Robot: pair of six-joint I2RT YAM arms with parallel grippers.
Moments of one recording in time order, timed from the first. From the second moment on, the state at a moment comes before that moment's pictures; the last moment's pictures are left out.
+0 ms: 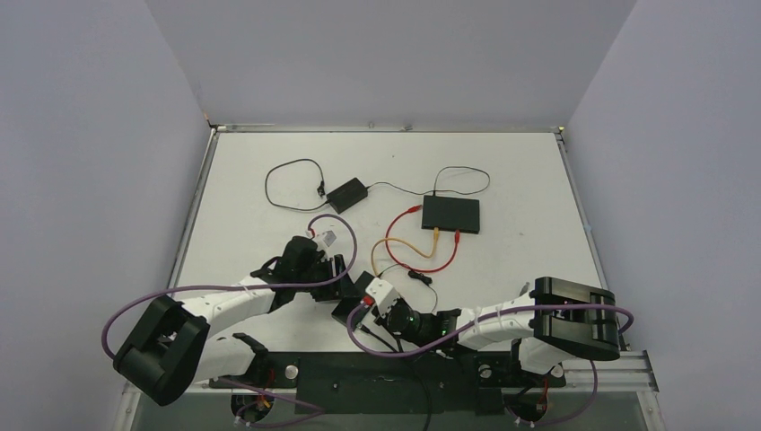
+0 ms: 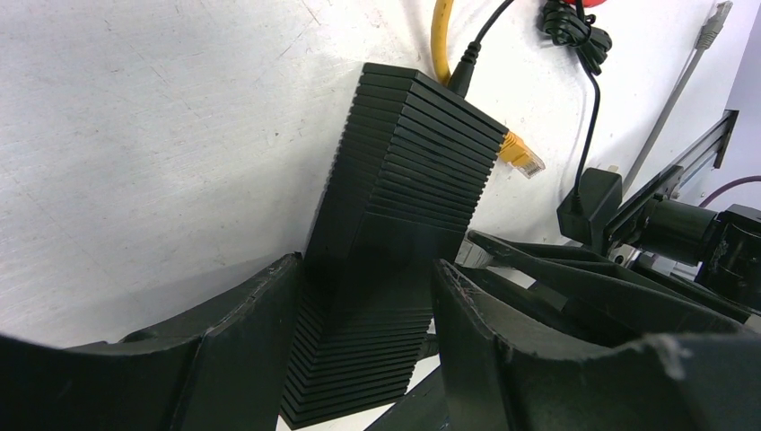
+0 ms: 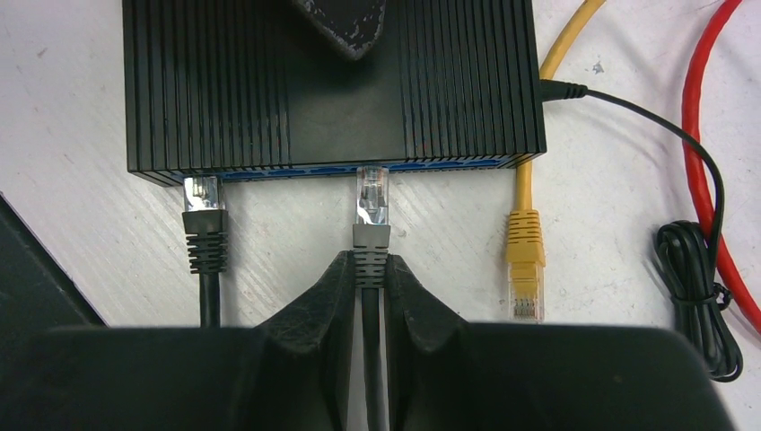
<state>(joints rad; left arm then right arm) -0.57 1.22 0.40 -0.01 0.37 -0.72 1.36 1.49 0.46 0.32 0.41 0.20</state>
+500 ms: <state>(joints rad) -0.57 1.24 0.40 0.00 0.38 -0.72 1.38 1.49 0.46 0.32 0.46 0.18</state>
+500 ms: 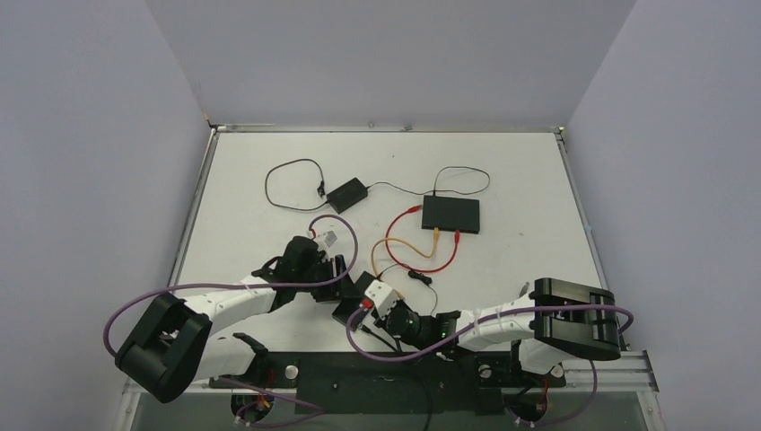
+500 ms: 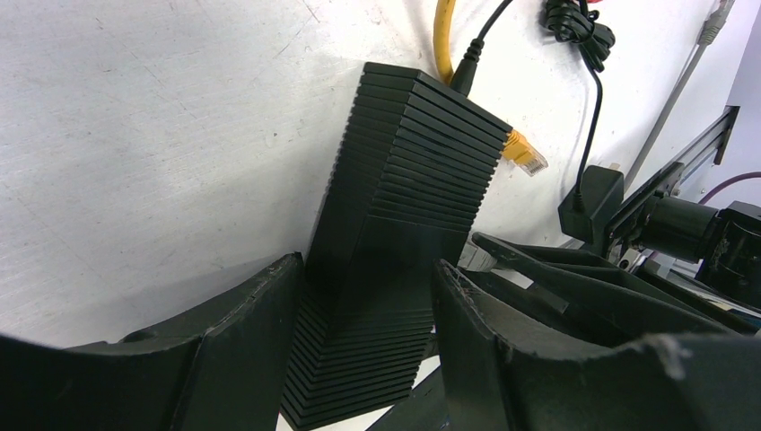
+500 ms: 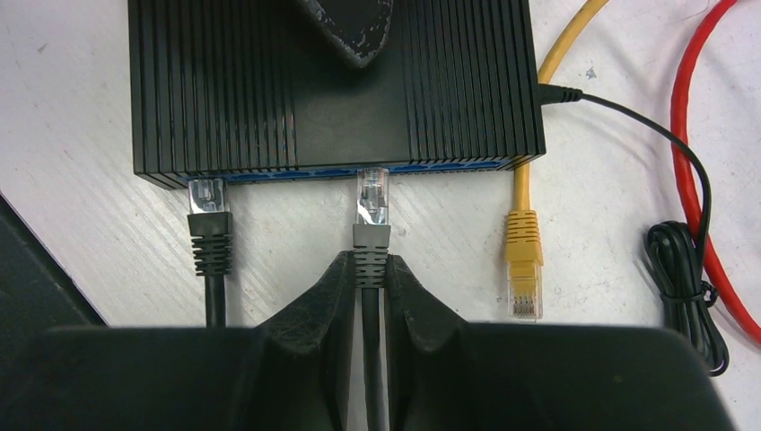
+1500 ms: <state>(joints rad) -0.55 1.24 0.36 0.08 0.38 -0.70 1.37 1.55 0.45 0.47 0.45 0.25</state>
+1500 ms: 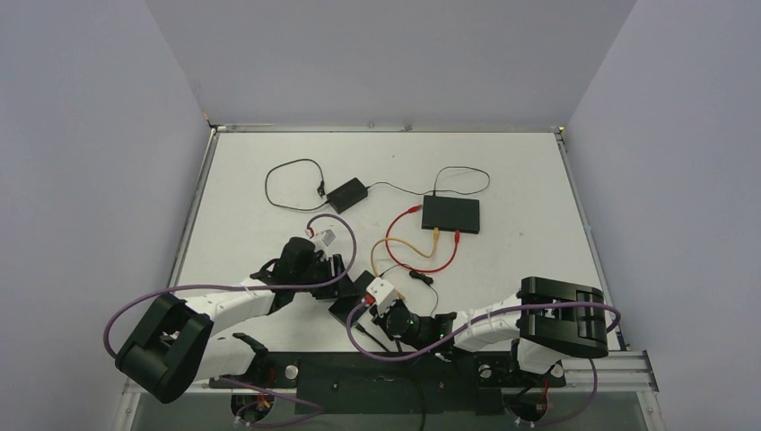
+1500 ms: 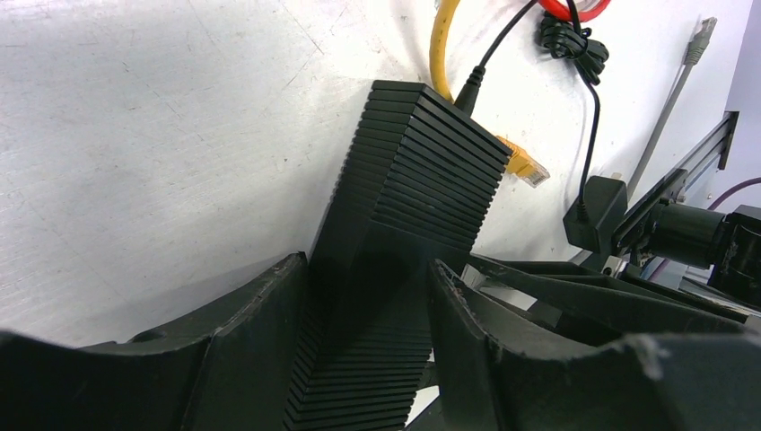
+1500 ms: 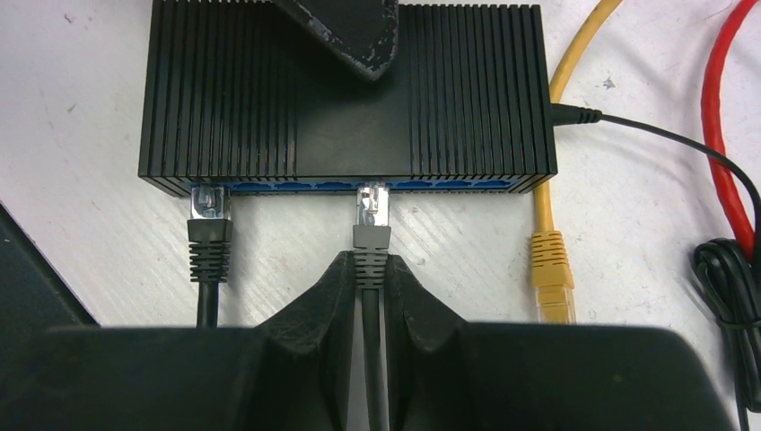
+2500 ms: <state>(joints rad) -0.68 1.29 0.34 0.27 0.20 -0.69 1.27 1.53 0.42 0.49 0.39 0.06</state>
